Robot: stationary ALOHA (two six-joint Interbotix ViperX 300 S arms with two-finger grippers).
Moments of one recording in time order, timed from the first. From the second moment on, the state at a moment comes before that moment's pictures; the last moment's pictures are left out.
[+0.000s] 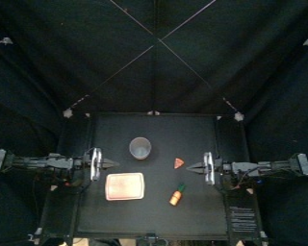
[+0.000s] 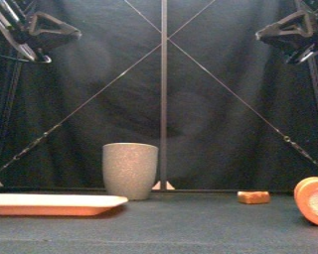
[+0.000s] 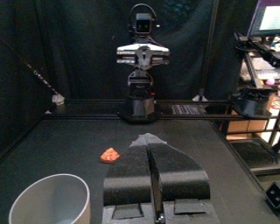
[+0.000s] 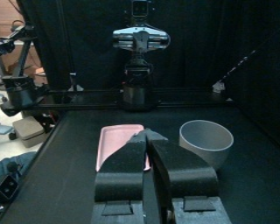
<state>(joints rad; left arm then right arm) 0.00 -0.96 1.19 0.00 -0.29 0.00 0.00 -0.97 1.18 0.00 -0.29 0.00</state>
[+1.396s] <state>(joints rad) 0.06 -0.97 1.22 0.03 -0.28 0.00 0.30 -0.25 0.94 0.14 0.03 0.03</state>
